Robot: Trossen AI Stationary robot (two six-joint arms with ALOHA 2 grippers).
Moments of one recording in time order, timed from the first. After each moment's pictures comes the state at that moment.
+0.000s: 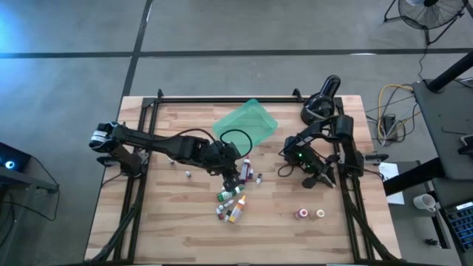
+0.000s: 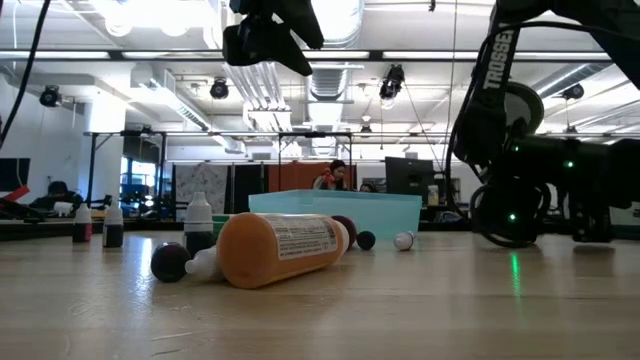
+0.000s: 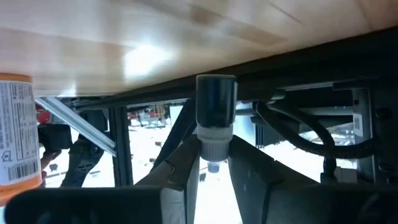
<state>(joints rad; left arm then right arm) -0.16 1.60 1.45 -0.70 -0.13 -0.62 -0.24 2.08 0.79 -1.45 -0.55 0.32</state>
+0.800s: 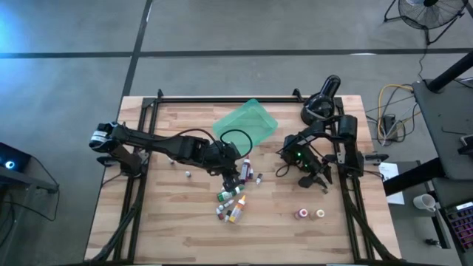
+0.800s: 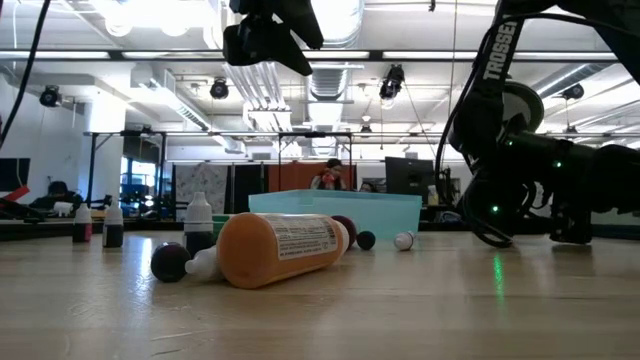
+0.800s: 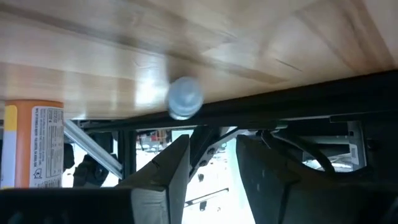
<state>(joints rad) -0.16 1.60 1.45 -0.70 -0.13 -0.61 -0.24 2.03 0.81 -1.38 -0.53 0.37</state>
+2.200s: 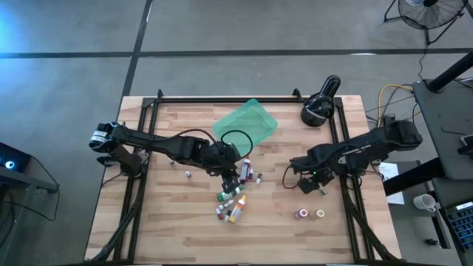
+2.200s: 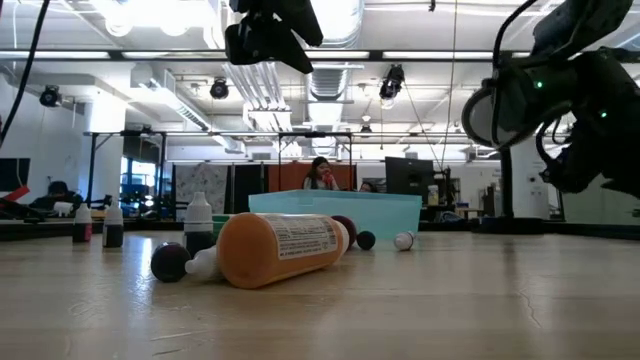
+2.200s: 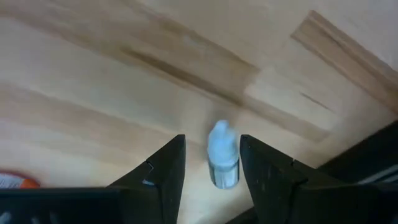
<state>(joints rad) -0.16 1.60 1.45 -0.70 -0.11 -0.57 0.08 1.40 0.59 -0.94 -0.36 1.16</state>
